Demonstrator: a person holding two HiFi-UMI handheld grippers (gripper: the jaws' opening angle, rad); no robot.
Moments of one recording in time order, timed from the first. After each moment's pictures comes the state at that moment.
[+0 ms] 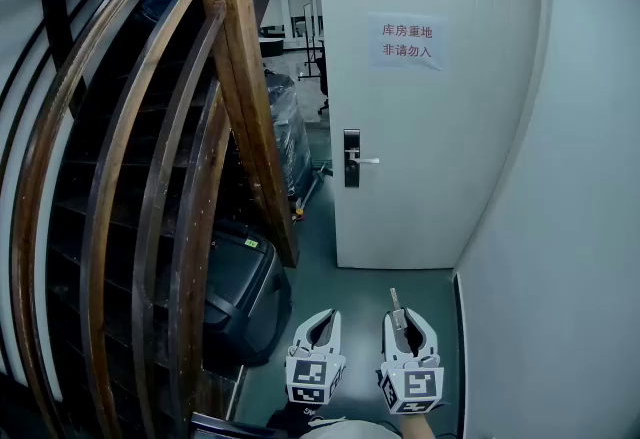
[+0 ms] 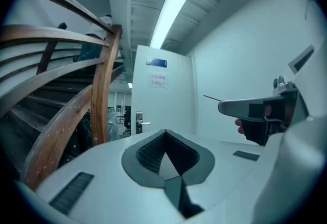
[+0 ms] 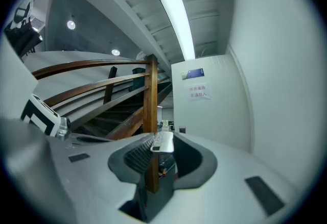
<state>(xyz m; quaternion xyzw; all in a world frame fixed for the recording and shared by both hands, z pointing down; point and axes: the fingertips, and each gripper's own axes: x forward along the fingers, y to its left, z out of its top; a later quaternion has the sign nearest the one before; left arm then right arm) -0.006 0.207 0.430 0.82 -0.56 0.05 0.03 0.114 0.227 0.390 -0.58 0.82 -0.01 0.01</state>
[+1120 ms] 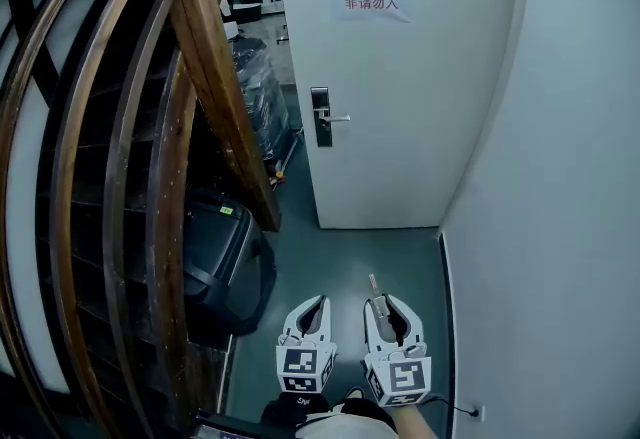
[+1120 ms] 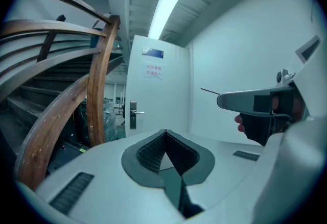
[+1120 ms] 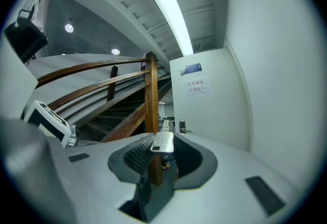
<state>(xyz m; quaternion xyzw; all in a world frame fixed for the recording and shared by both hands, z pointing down) 0.056 0.235 0.464 0.83 -0.56 0.07 0.07 0.156 0.260 0.410 -0.56 0.83 -0.03 0.00</state>
